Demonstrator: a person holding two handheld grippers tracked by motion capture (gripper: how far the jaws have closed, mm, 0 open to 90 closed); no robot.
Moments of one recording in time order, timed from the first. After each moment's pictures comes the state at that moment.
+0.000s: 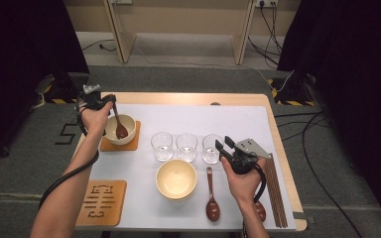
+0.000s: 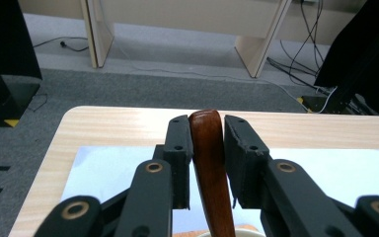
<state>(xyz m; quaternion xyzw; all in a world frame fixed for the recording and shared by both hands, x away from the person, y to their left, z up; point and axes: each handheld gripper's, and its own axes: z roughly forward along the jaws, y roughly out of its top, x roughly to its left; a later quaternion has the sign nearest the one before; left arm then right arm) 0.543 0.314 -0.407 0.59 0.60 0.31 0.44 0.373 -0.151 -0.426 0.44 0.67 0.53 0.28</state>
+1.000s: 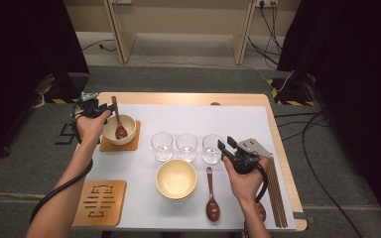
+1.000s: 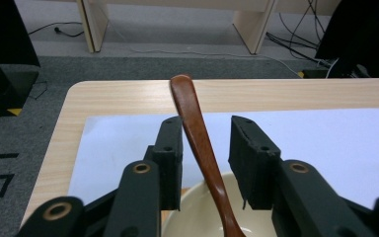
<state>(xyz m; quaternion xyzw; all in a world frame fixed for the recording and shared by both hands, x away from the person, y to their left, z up) 0.512 0.321 -0.414 0.63 0.58 0.30 0.42 0.374 -0.157 -0.427 0.45 0.67 0.52 0.29</state>
